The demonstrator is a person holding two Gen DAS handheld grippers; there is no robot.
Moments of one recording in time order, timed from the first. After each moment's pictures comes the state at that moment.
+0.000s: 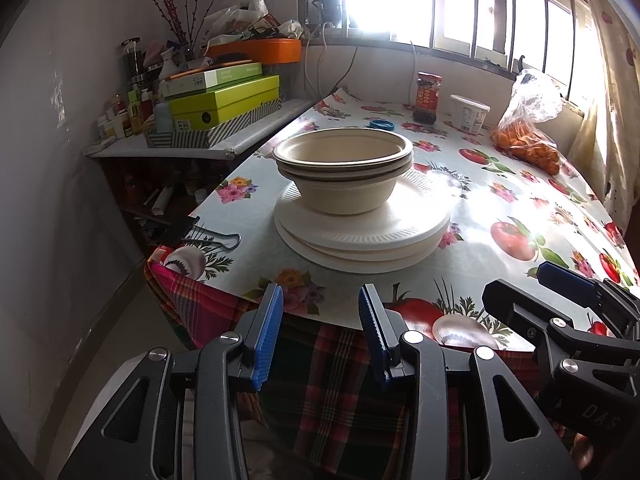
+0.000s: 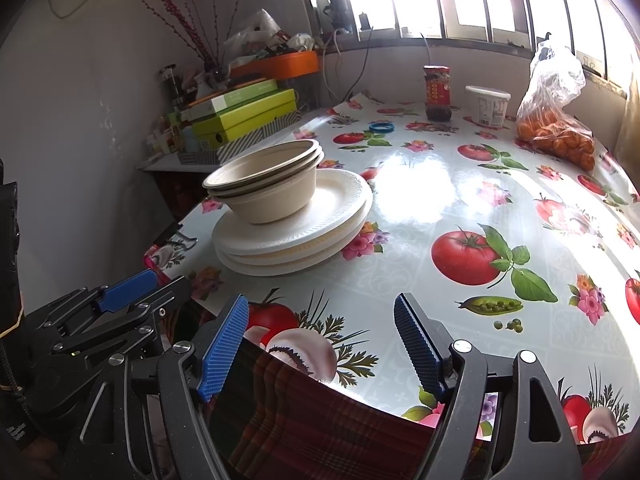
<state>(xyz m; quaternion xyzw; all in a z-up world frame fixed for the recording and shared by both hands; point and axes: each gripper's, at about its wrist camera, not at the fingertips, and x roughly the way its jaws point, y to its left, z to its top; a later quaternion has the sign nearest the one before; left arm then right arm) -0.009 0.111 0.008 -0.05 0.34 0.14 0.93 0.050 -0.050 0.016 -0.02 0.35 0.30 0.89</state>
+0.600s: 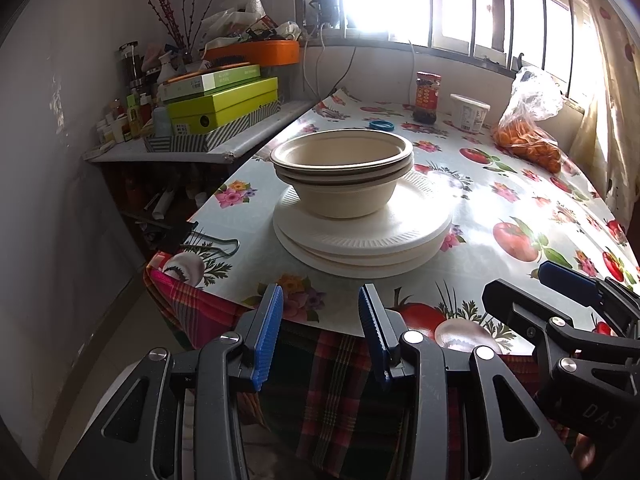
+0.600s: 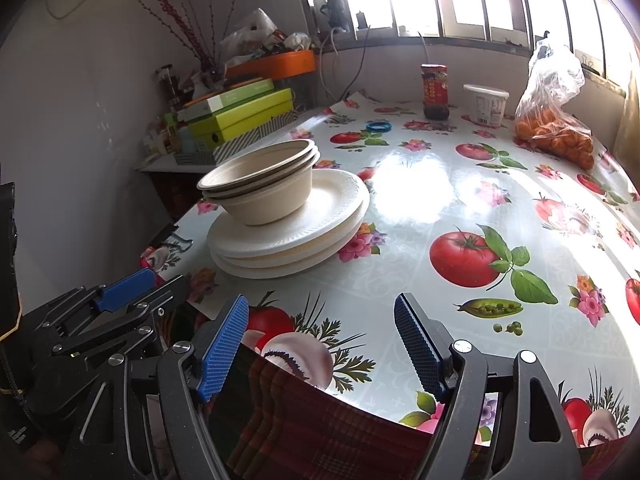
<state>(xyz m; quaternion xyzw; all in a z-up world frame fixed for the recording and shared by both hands) -0.004 0.109 0.008 -0.05 0.34 0.14 0.93 0.053 -0.051 0.015 -0.01 0.35 0.29 0.89</state>
